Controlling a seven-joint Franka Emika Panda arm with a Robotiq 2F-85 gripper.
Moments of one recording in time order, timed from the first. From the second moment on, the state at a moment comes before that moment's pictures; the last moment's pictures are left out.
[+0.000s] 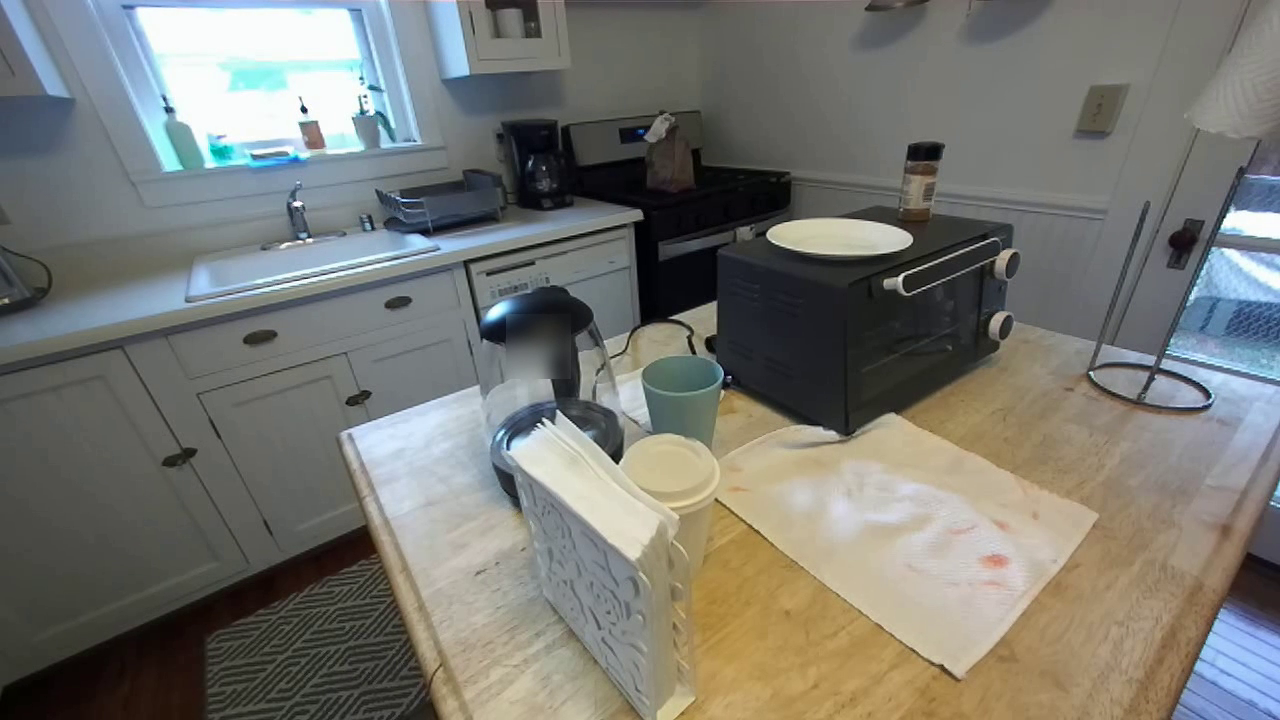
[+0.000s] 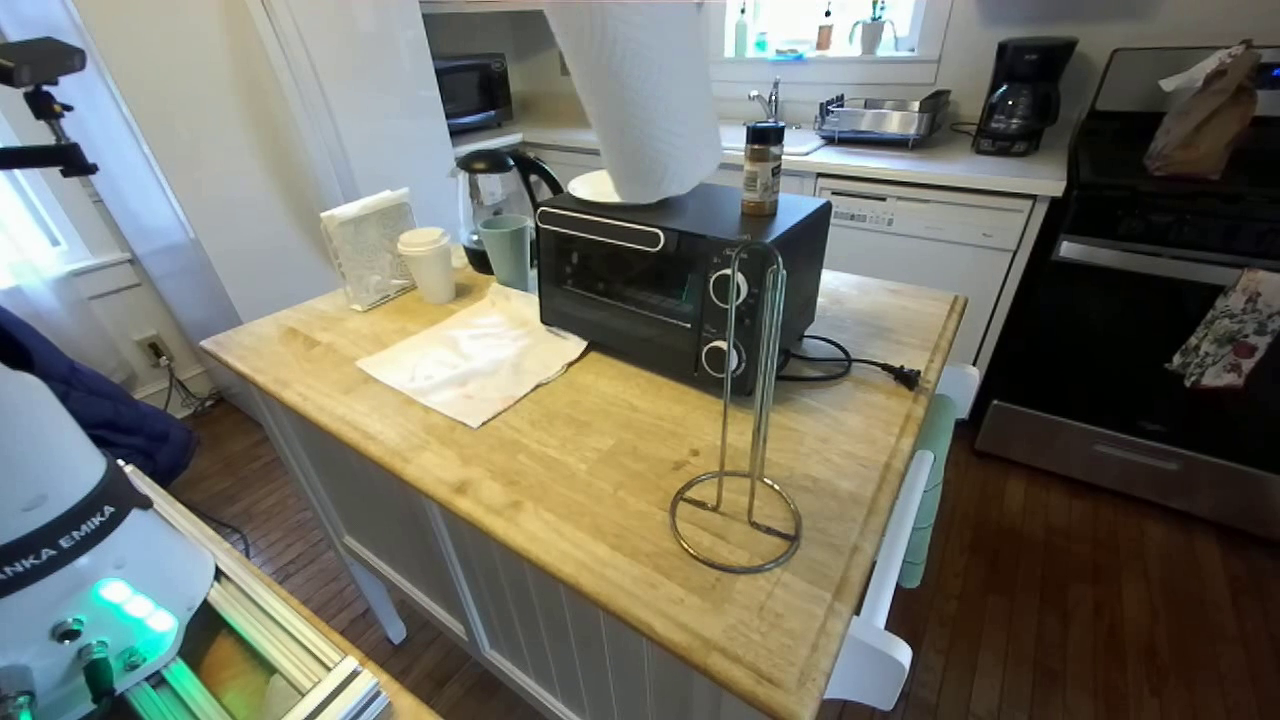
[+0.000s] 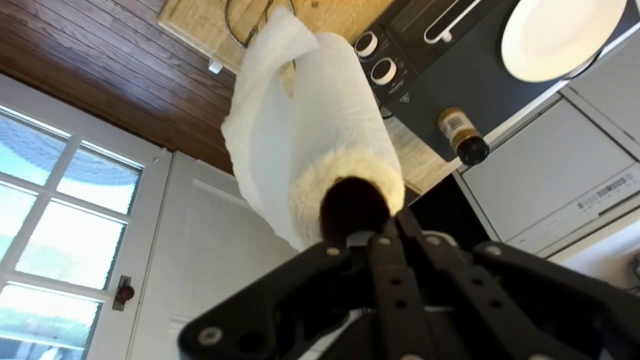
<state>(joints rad) -0.39 -0.60 -0.25 -1.89 -0.15 1.76 0.31</state>
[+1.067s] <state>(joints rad) -0.32 -0.49 -0.23 -2.10 -0.15 1.77 0.25</state>
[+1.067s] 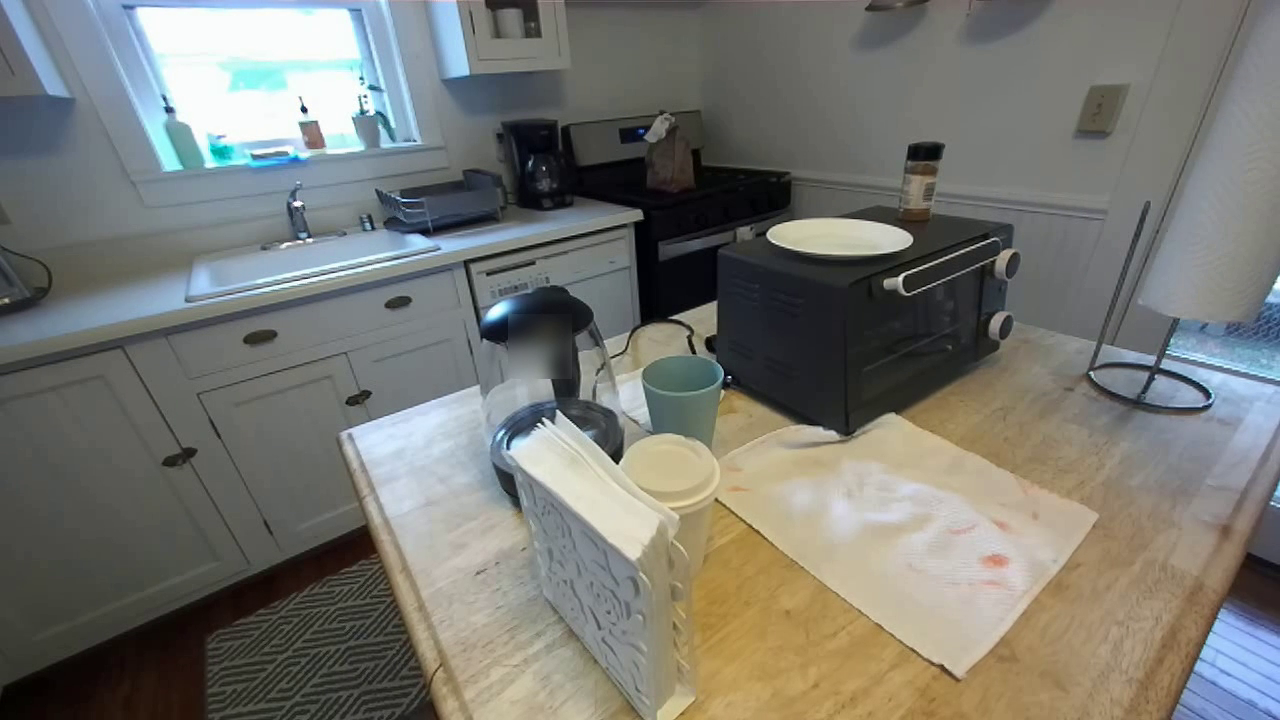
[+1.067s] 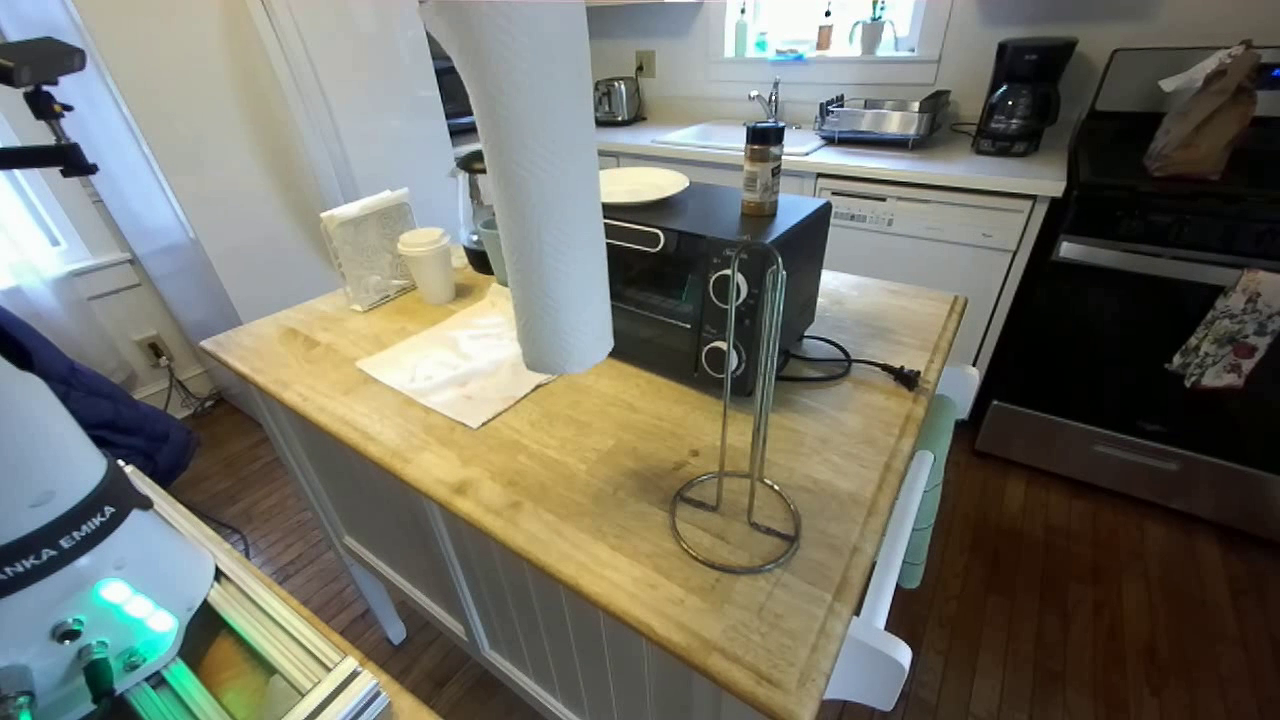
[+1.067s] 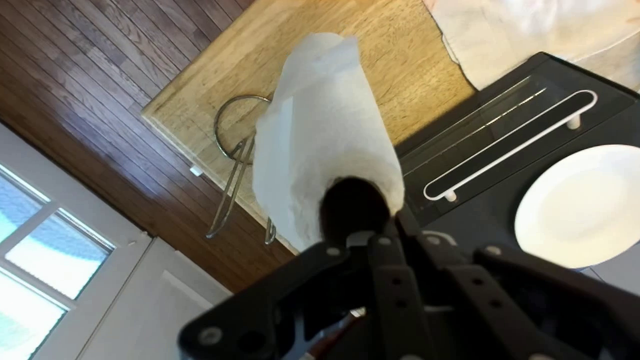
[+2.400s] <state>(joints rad) -0.30 -0.34 -0.21 -2.36 -0.07 2.17 0.27</state>
